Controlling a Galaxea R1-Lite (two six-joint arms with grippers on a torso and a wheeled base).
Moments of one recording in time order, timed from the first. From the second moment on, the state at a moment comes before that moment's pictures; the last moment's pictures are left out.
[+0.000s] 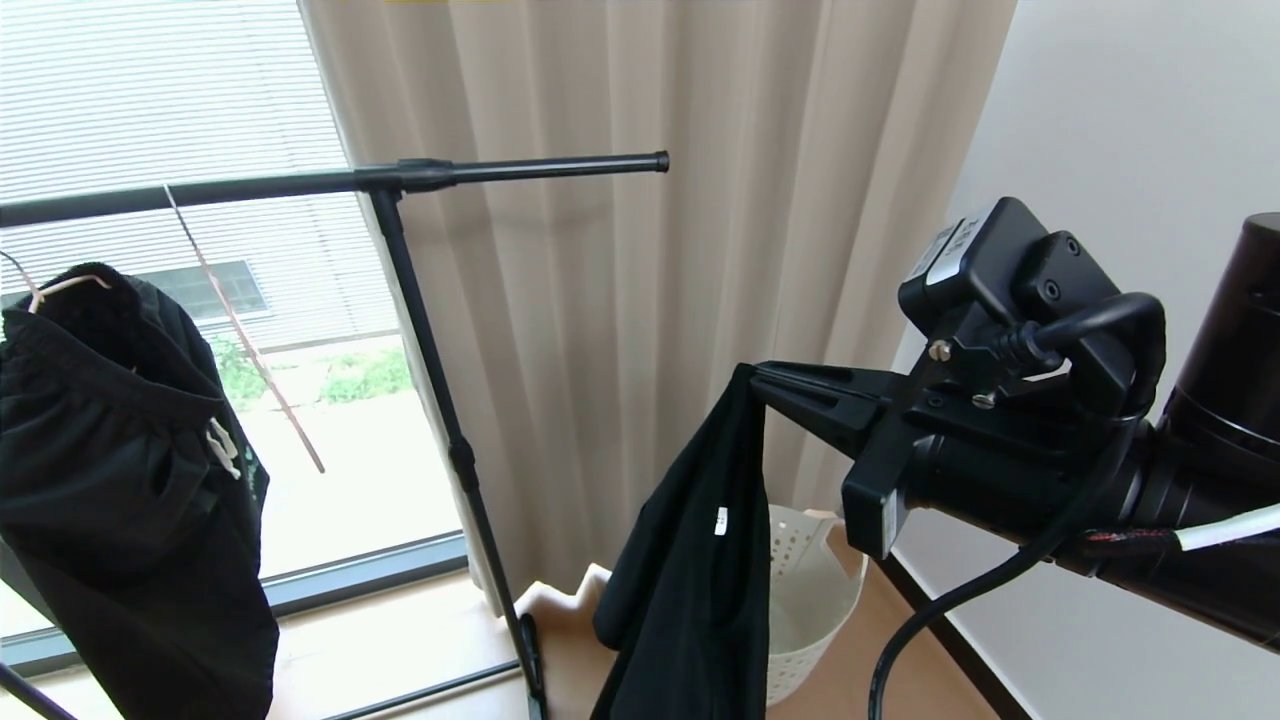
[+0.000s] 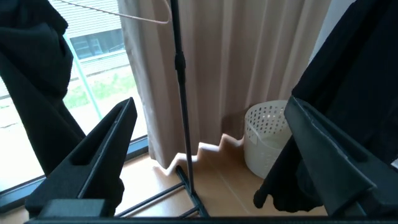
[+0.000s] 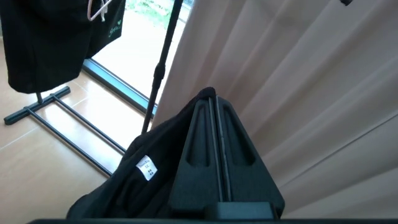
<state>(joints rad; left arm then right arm) -0.01 0.00 0.00 -0.04 -0.18 0.05 0.86 1.48 -0.83 -0.53 -0.10 -0.32</state>
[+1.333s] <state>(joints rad) -0.01 0.00 0.00 -0.04 -0.18 0.05 0.88 1.49 -0.81 -0.61 -0.10 -0.32</state>
